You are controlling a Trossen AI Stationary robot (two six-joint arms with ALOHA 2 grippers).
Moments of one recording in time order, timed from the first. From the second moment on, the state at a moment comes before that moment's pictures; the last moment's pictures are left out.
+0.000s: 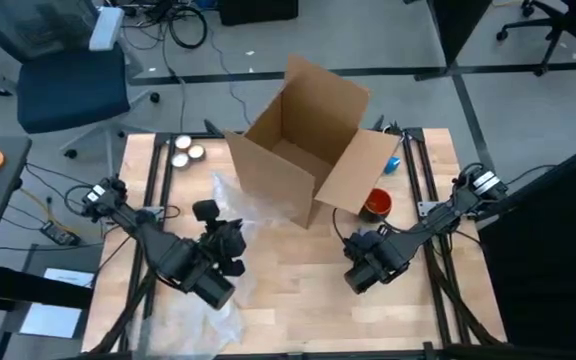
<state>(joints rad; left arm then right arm) -0.65 1.66 1.70 -1.57 -1.10 -0.79 0.57 1.64 1.19 -1.15 0.28 1.21</state>
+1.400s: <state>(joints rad) -0.85 1.47 1.70 -1.57 -1.57 -1.16 0.59 1.64 1.13 -1.08 0.22 1.13</state>
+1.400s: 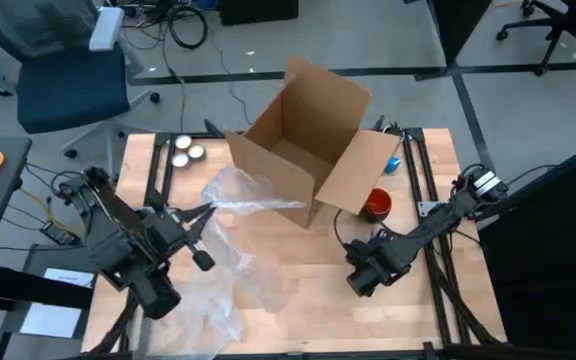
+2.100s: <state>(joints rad) -0.85 1.40 1.52 -1.57 -1.57 -1.29 0.58 1.64 1.41 -1.42 0.38 1.13</state>
